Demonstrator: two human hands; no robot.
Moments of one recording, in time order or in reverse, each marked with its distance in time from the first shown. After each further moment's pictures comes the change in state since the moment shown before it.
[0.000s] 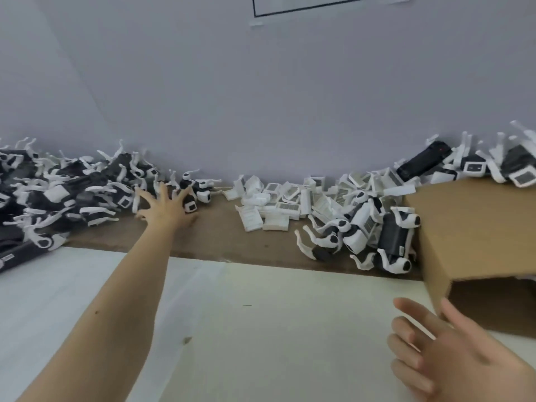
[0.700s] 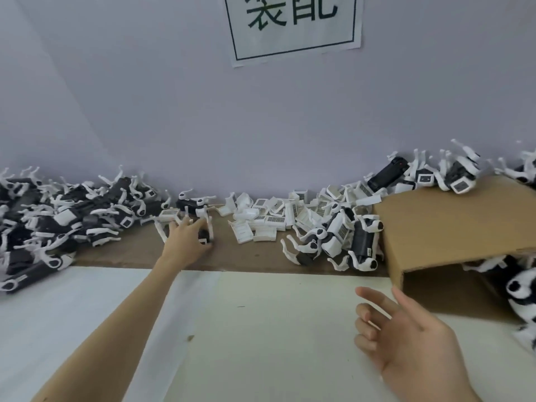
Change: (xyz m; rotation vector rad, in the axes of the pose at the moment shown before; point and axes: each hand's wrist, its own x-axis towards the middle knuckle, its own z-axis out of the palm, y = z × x) left_hand -0.061 0.018 0.009 -0.198 0.172 0.405; right_hand -0.008 0.008 0.021 -0.175 0.460 -0.178
